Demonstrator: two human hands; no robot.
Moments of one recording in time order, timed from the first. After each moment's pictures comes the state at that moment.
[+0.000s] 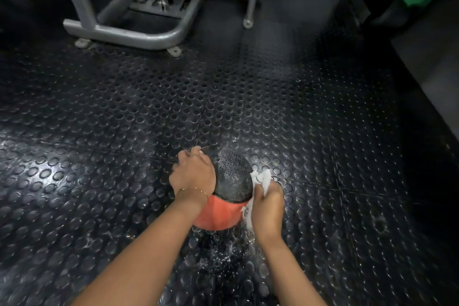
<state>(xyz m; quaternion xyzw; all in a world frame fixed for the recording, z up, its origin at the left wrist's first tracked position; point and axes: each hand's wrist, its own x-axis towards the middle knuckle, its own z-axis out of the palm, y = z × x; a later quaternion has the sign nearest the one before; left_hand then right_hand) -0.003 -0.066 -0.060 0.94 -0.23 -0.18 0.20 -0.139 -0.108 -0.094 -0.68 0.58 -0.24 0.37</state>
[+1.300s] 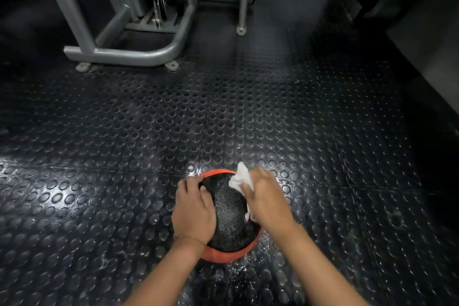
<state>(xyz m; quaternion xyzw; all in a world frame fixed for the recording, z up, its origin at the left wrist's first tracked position) -0.017 -0.018 -0.081 0.89 -0.29 -0.12 0.33 -0.120 -0.121 -0.057 -0.88 0.38 -0.13 0.26</state>
